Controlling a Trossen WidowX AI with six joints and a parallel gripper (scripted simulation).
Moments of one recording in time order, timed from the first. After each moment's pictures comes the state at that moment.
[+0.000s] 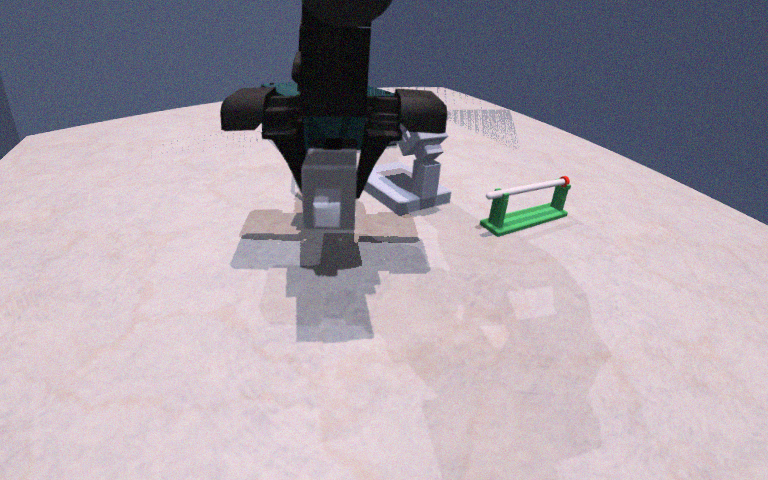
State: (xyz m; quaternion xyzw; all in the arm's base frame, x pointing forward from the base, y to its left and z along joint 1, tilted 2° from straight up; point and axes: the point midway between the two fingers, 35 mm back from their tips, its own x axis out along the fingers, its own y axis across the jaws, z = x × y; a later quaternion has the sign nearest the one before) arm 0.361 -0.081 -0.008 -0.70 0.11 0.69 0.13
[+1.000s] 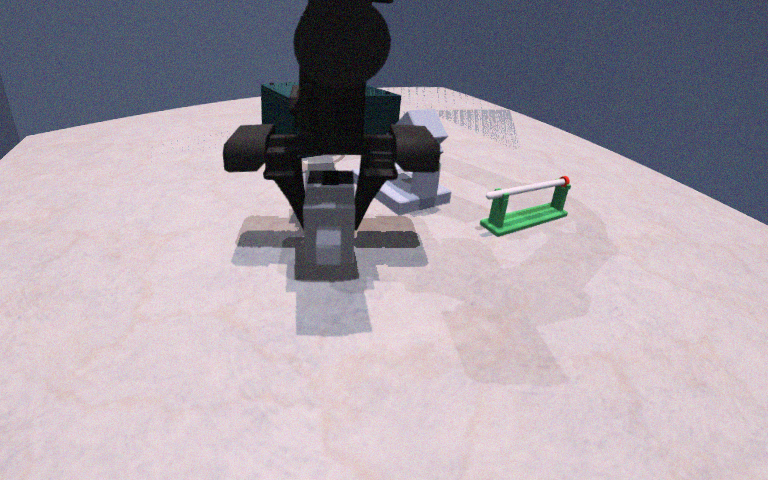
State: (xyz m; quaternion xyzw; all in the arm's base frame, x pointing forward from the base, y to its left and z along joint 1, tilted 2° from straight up) arm 0.358 -0.080 -0.044 -0.70 0.09 0.70 0.12
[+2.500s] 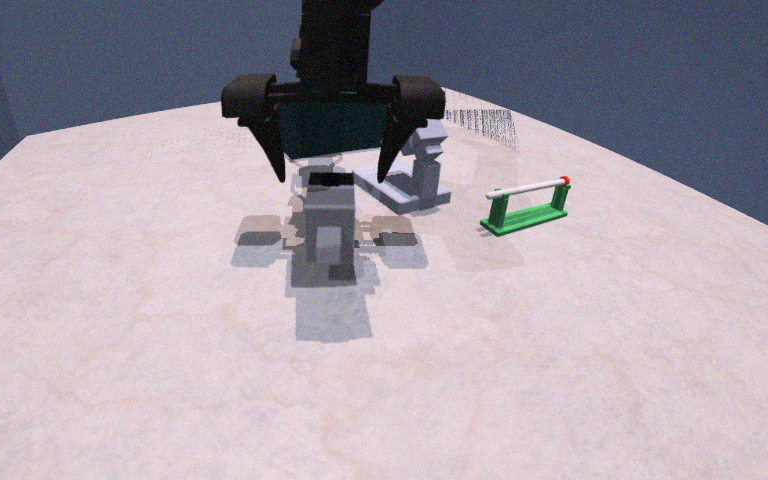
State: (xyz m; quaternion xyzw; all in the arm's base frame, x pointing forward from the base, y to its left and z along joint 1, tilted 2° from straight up) arm 0.352 -0.079 0.003 -0.69 0.09 0.71 0.12
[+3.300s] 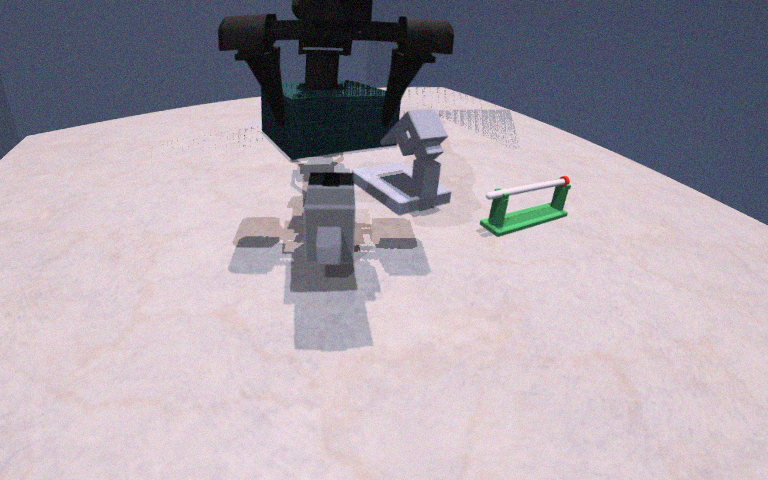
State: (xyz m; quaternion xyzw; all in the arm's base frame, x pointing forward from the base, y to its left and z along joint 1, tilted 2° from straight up) arm 0.354 -0.081 0.057 -0.69 0.10 0.71 0.12
